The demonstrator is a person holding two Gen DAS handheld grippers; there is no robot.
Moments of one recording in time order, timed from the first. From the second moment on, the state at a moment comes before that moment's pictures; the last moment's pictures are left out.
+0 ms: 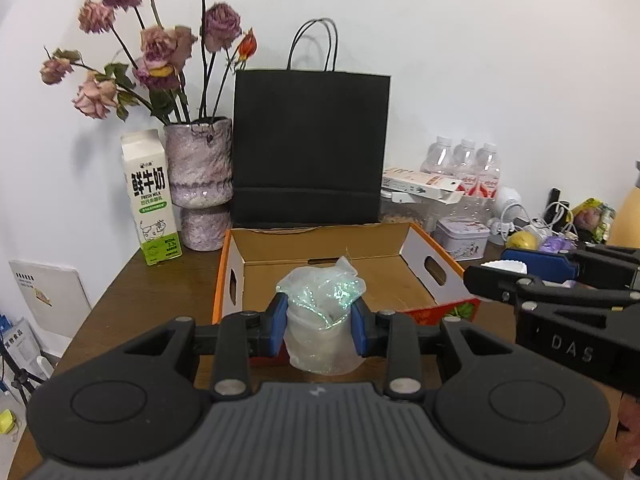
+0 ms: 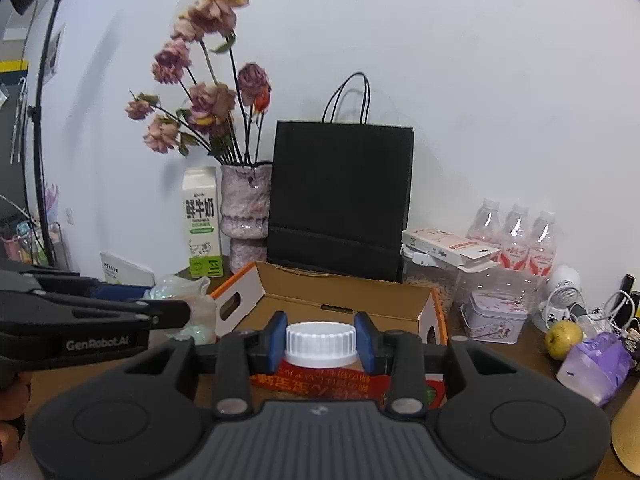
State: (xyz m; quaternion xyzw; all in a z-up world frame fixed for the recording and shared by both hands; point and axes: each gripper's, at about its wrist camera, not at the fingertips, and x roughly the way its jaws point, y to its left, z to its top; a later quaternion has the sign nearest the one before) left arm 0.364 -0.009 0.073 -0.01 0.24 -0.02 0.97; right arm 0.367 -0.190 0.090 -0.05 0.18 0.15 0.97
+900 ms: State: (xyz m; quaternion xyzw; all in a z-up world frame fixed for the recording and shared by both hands) left arm 0.534 0.006 0.029 -0.02 0.31 0.07 0.95; right arm 0.548 -0.171 0.042 -0.06 0.29 0.10 0.95
